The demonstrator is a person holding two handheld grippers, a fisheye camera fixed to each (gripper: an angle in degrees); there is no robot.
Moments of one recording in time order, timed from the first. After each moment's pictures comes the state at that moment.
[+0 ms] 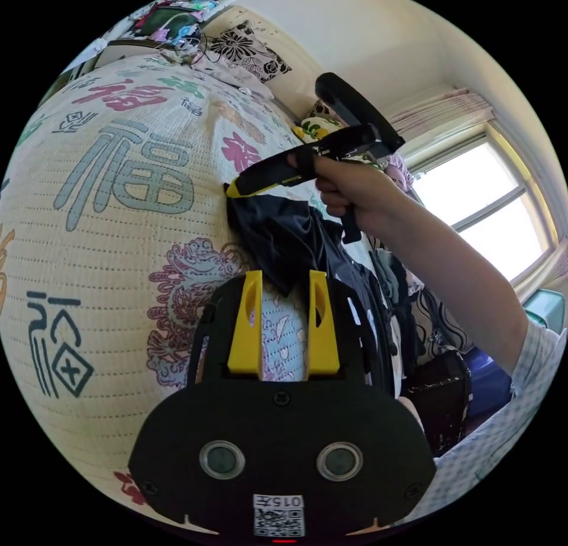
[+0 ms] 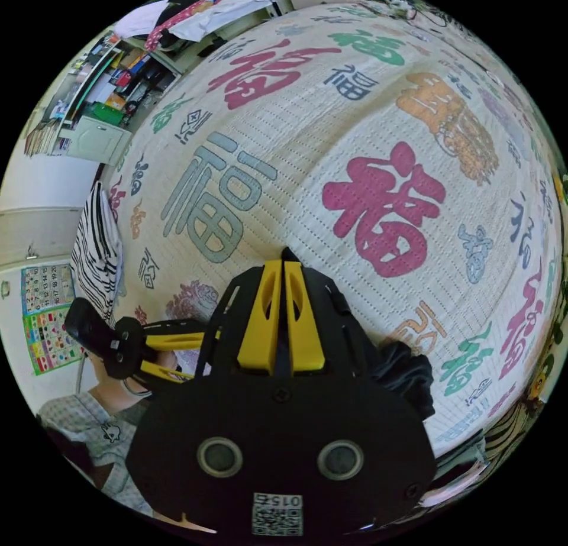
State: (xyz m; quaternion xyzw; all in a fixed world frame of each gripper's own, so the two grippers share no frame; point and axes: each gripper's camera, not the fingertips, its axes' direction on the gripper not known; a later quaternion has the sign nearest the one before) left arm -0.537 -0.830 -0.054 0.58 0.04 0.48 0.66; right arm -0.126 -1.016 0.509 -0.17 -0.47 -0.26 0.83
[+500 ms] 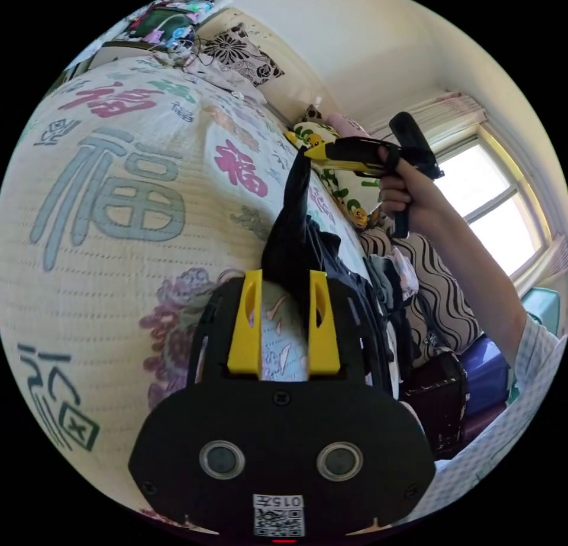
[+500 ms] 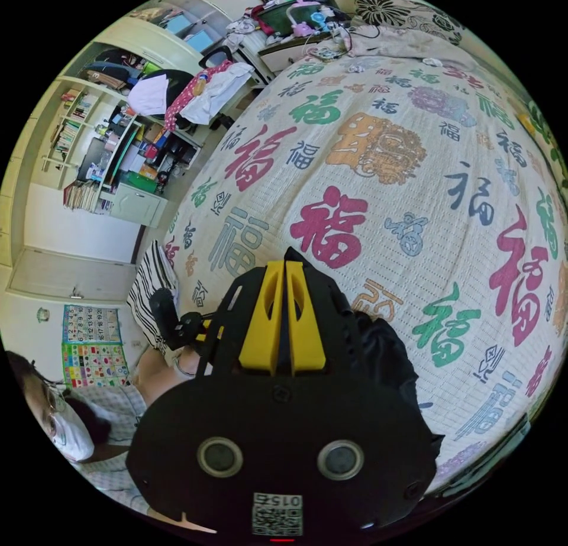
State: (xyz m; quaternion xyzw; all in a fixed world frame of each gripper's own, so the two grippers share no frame) left arm -0.536 -0.785 -0.085 0.57 0.06 0.50 0.65; right arm -0.047 -1.022 0.510 -0.11 -0.57 -0.13 0.80
